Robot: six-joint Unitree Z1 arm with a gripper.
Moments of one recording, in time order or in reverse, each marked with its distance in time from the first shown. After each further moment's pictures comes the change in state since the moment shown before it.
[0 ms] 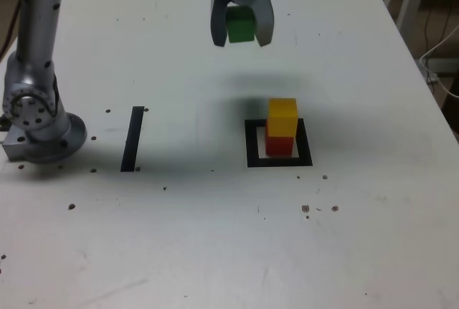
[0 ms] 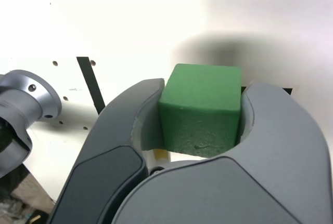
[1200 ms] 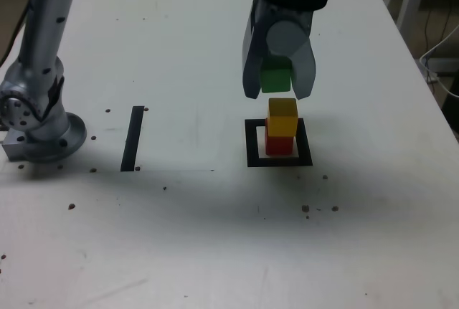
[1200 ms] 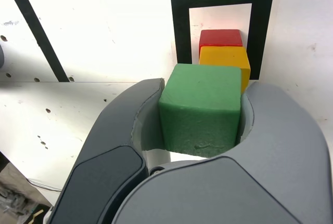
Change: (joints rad) arm -0.293 0.094 -0.105 0.008 -0.076 -0.250
